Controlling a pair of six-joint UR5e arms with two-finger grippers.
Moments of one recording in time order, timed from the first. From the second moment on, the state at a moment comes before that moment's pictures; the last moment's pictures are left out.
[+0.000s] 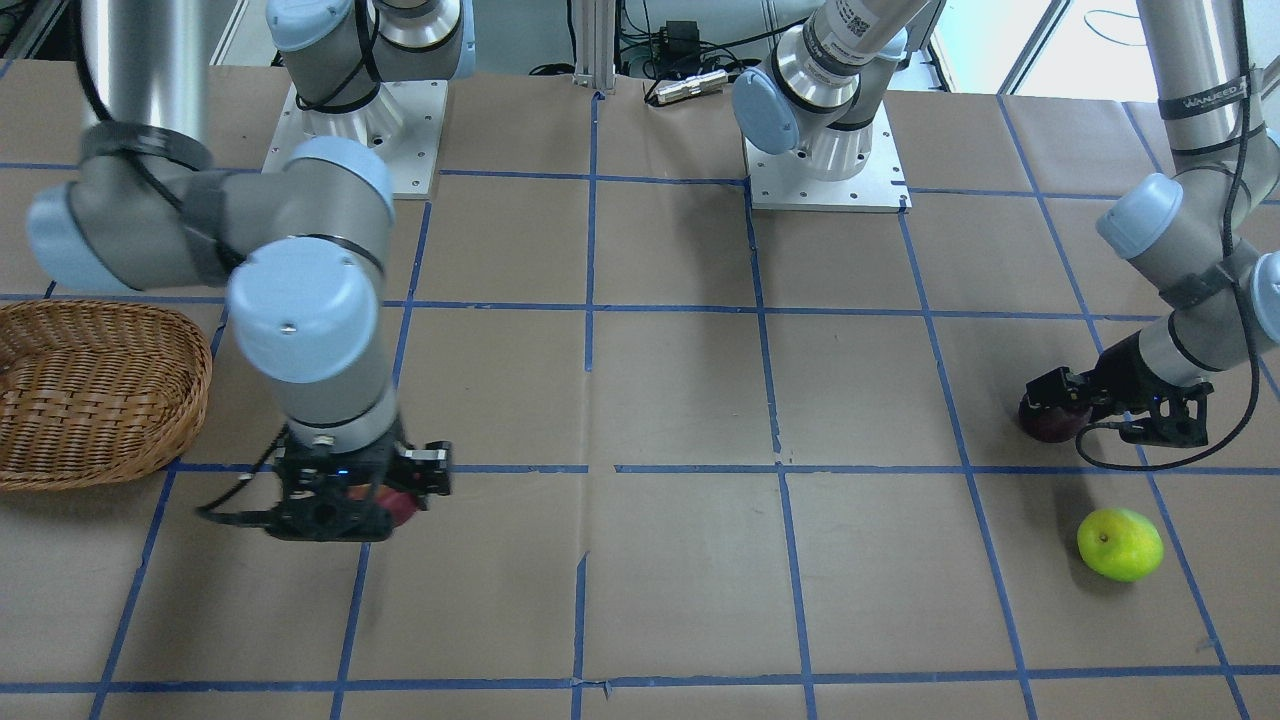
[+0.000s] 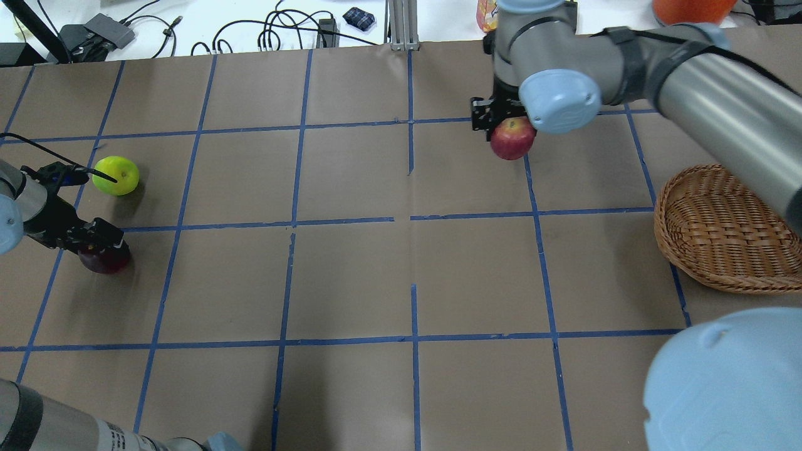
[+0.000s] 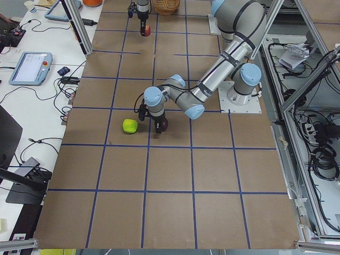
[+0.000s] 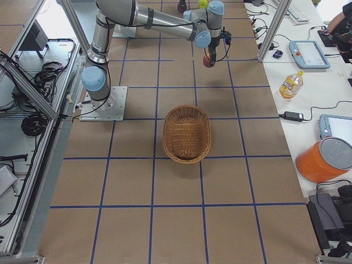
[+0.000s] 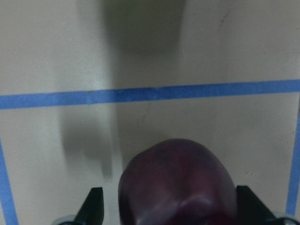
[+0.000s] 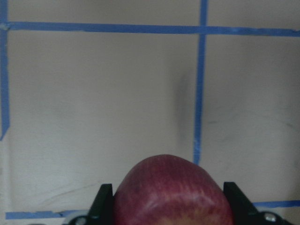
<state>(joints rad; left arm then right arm) -0.89 -1.95 -1.90 -1.00 1.54 0.73 1.63 -1.16 1.52 -2.00 -1.66 0.03</state>
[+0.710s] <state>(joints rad) -0.98 -1.87 -1.88 -1.08 1.51 0.67 1.09 -1.27 1.62 -2.01 -1.66 -0.60</state>
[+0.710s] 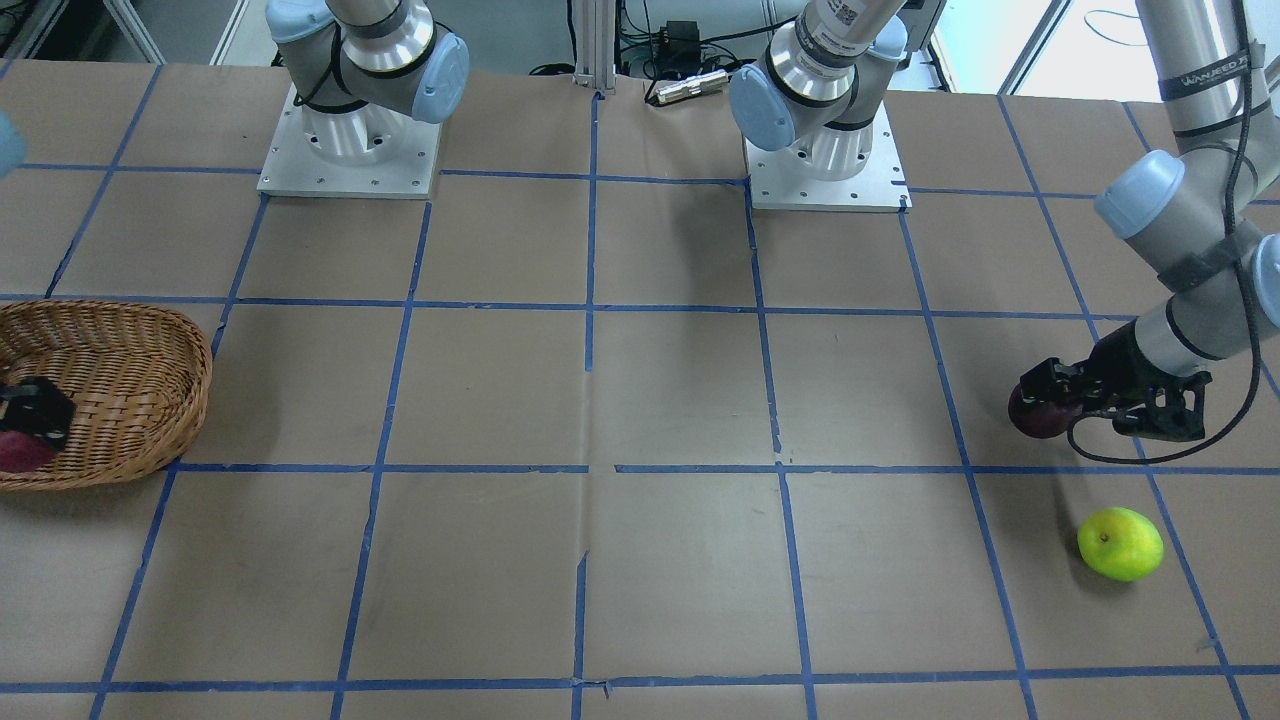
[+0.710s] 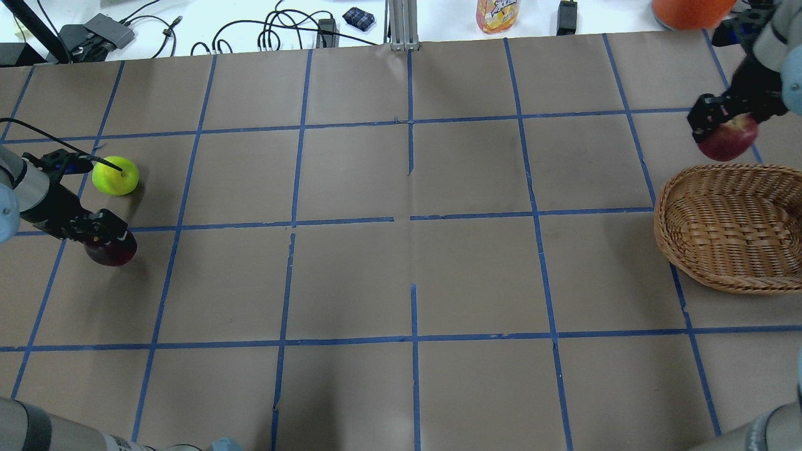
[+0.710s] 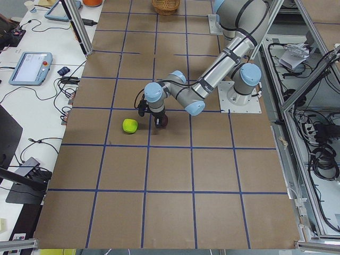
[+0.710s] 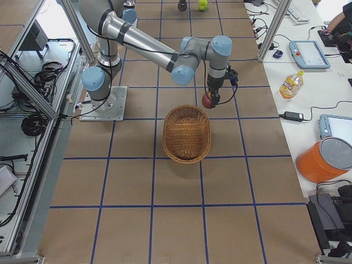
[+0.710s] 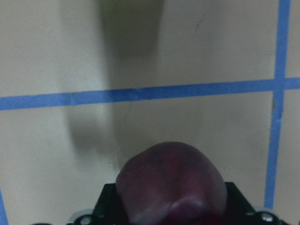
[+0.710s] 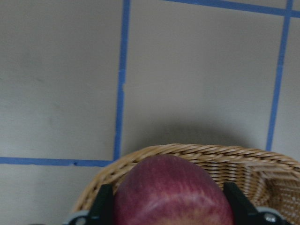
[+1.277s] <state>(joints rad) -1.49 -1.86 -1.78 -1.03 1.50 0.06 0.84 -1.18 1.69 -2.15 -1.62 -0.85</state>
